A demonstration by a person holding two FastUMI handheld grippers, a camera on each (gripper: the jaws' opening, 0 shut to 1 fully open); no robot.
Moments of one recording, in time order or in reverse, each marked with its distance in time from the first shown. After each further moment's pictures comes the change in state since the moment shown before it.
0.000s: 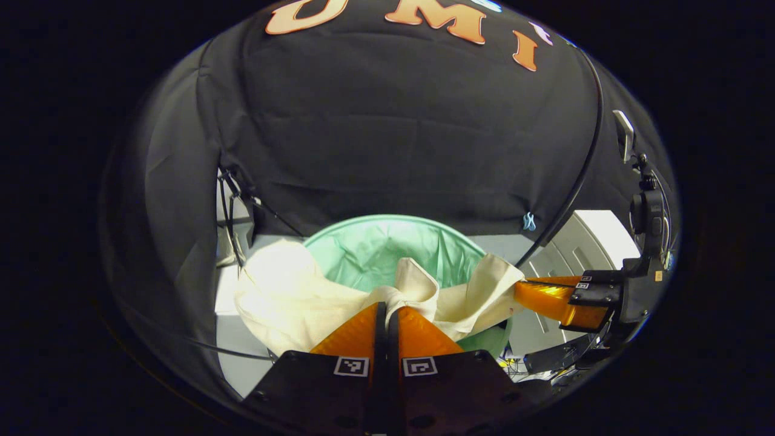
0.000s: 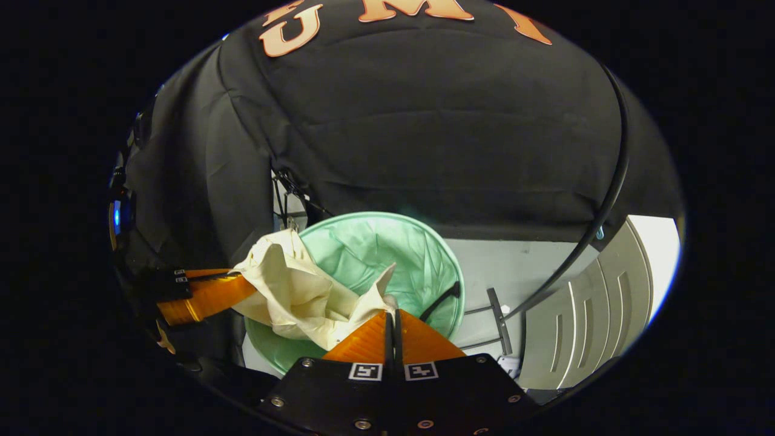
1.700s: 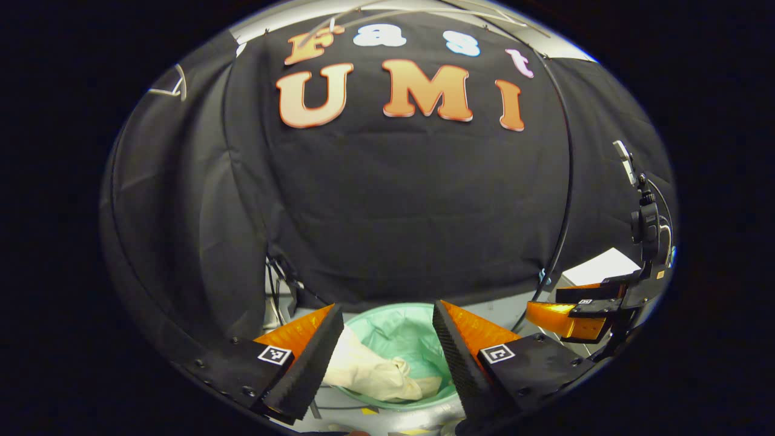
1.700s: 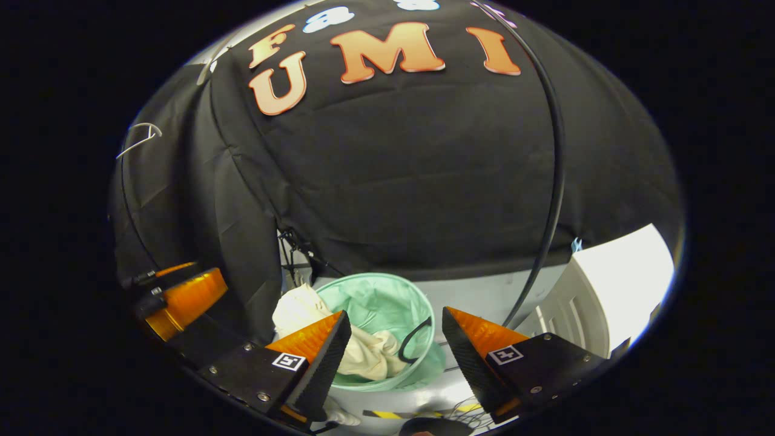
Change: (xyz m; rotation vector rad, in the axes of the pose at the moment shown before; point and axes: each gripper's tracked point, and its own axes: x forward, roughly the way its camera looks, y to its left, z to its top) left arm -0.210 -0.024 0.160 0.096 -0.490 0.148; right arm -0.177 -0.025 0.117 0.018 -0.339 -0.056
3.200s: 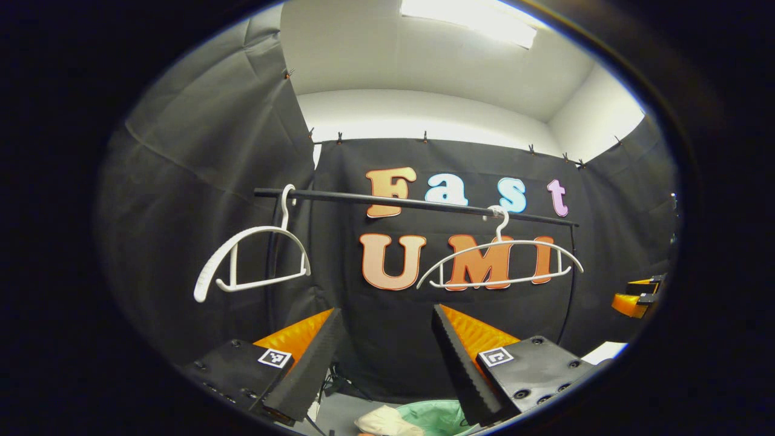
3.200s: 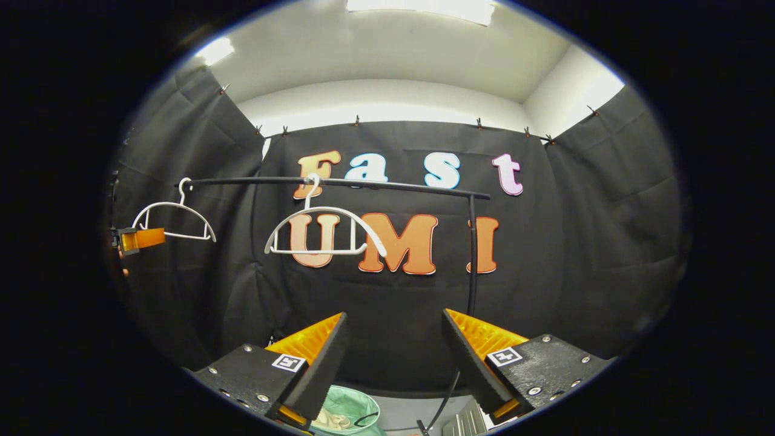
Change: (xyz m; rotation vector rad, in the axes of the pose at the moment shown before) left arm -0.275 0.154 0.290 -0.100 -0.555 0.184; right arm -0.339 0.022 0.281 -0.182 -0.659 -0.025
